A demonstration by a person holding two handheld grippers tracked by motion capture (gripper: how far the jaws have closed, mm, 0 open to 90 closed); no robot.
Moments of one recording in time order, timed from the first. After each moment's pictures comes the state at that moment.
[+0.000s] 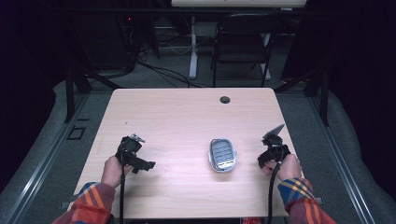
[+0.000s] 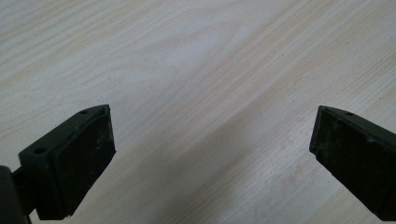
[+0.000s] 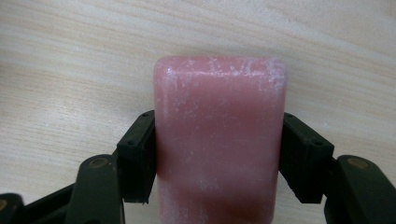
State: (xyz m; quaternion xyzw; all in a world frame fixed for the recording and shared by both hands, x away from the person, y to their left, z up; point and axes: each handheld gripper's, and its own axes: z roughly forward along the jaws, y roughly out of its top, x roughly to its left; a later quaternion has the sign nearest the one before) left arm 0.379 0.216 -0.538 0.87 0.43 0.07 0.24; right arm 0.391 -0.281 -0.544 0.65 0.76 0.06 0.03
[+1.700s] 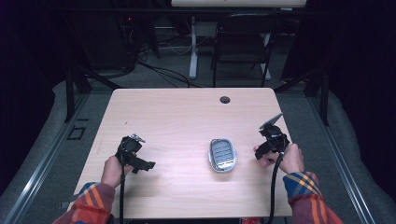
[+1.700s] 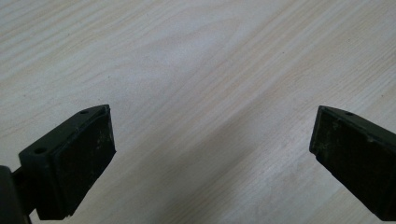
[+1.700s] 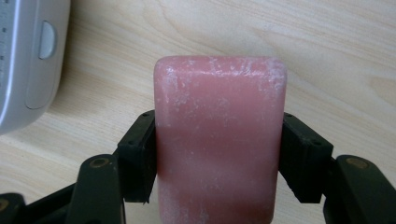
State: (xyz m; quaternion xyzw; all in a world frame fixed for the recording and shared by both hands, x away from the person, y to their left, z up) left arm 0.379 0.215 -0.539 0.87 0.43 0.07 0.23; right arm 0.403 -0.271 -0.503 0.59 0.80 0.09 0.02
